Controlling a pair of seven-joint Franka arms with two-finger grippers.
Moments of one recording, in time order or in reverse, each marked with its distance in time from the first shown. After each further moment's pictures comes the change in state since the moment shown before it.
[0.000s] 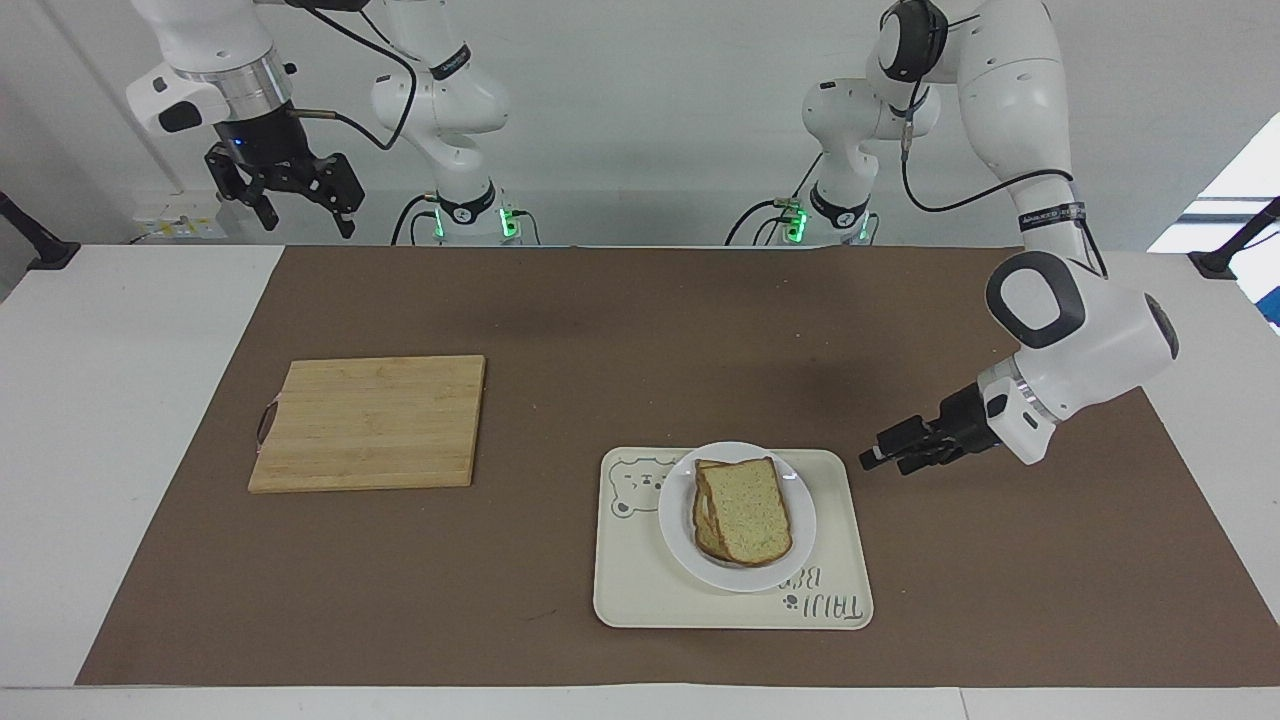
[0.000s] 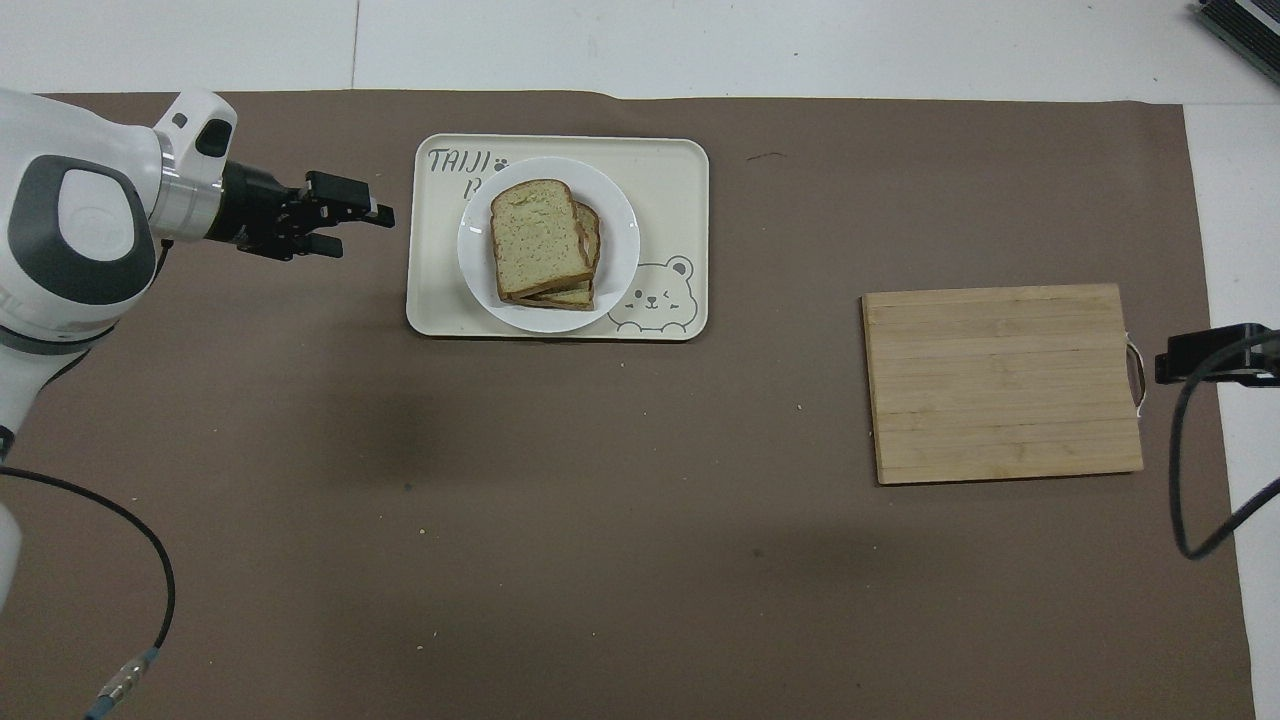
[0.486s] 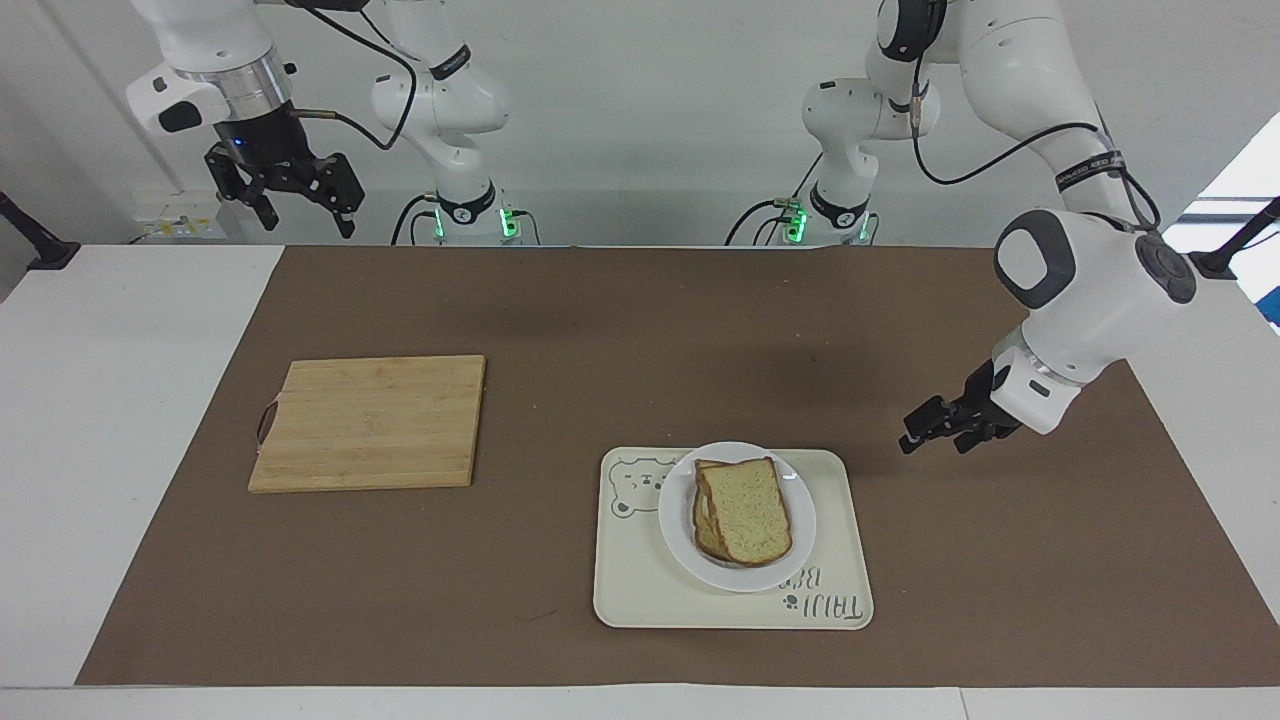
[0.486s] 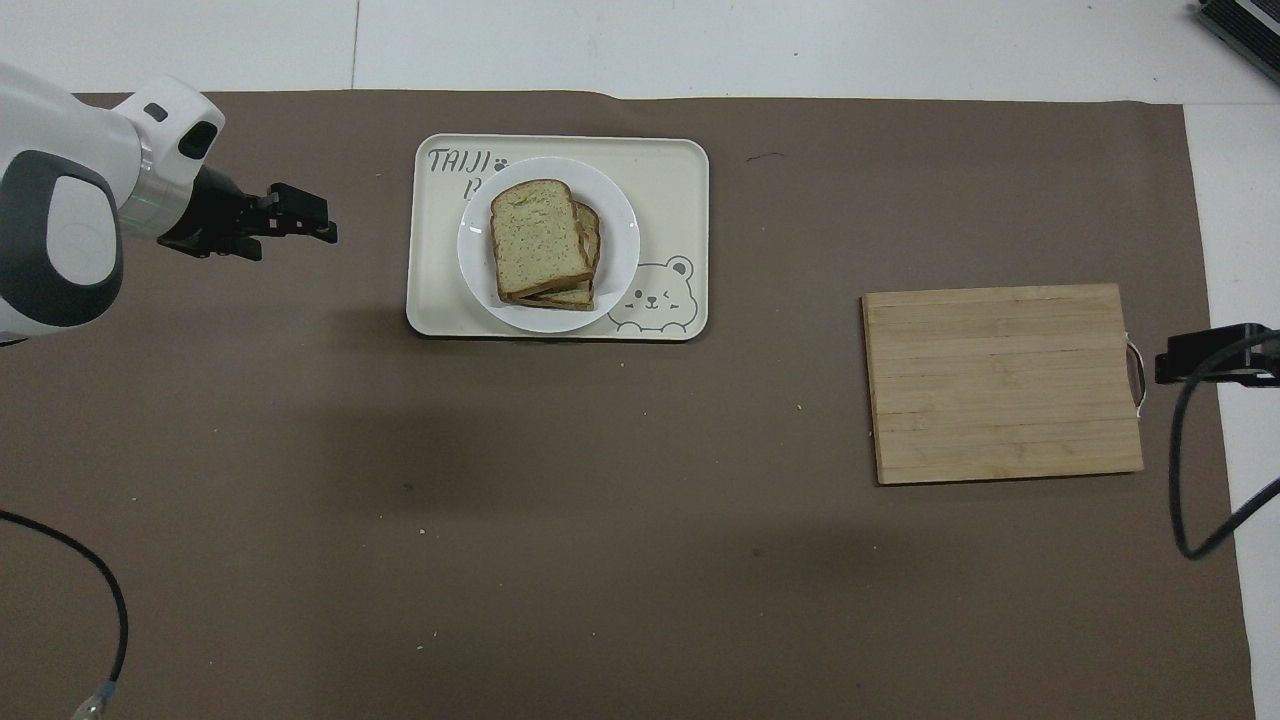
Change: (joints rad) left arm -0.014 -0.088 -0.004 -0.001 0.422 -0.032 -0.130; right arm 0.000 0.000 0.000 0.000 0.000 0.000 0.000
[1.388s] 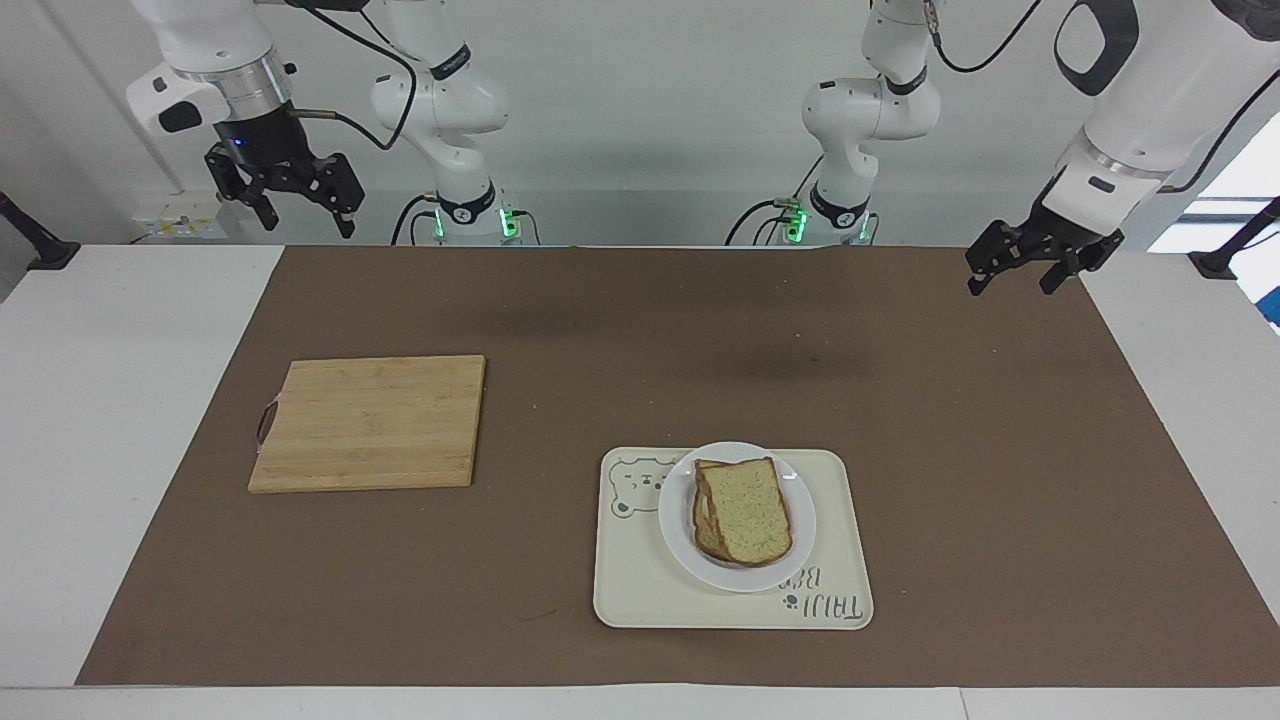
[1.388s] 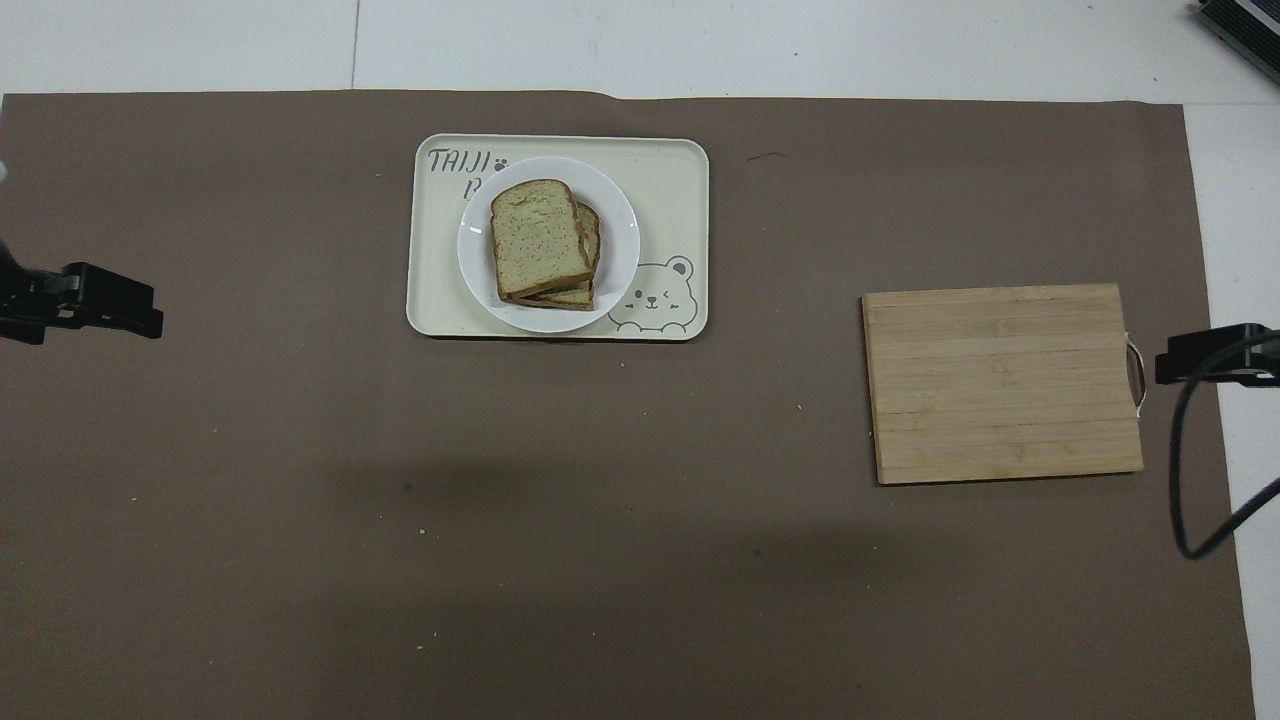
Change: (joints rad) left arm -0.001 -0.328 0.023 0.054 0.204 -0.488 0.016; right arm 0.000 0.000 0.000 0.000 0.000 0.000 0.000
